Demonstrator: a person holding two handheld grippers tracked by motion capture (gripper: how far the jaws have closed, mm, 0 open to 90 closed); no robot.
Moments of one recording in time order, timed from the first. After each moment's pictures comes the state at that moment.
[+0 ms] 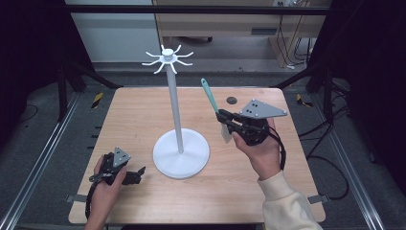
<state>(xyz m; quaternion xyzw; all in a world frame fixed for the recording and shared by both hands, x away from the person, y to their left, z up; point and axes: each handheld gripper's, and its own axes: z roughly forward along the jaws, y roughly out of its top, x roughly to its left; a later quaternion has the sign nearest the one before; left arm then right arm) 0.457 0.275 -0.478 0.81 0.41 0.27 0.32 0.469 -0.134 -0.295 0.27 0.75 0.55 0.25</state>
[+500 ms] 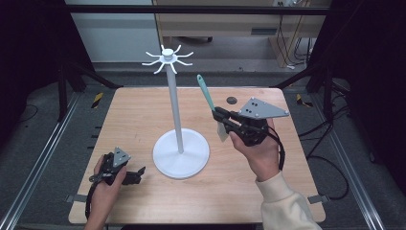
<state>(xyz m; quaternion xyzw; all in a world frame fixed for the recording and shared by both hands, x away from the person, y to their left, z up) 0.457 0.275 -0.478 0.81 0.41 0.27 0.32 0.459 -0.127 -0.280 0.25 0.73 0.58 0.25</state>
